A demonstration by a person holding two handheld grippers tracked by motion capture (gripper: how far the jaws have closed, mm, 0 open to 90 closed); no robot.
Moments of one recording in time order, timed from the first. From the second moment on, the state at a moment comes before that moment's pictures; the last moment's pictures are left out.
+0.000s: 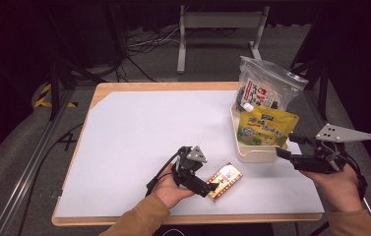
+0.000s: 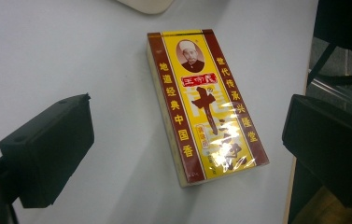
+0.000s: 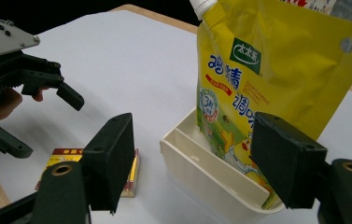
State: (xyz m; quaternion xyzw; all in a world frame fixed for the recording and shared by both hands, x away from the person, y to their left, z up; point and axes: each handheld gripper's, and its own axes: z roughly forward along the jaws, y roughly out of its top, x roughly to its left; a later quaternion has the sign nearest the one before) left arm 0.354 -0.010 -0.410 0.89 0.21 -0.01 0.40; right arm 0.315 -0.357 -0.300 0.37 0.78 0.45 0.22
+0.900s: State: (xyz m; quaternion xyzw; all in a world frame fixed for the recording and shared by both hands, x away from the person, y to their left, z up) left arm 0.345 -0.039 -0.436 0.91 0.20 -0.01 0.35; right arm 0.320 -0.350 -0.310 0.37 0.79 0.44 0.21
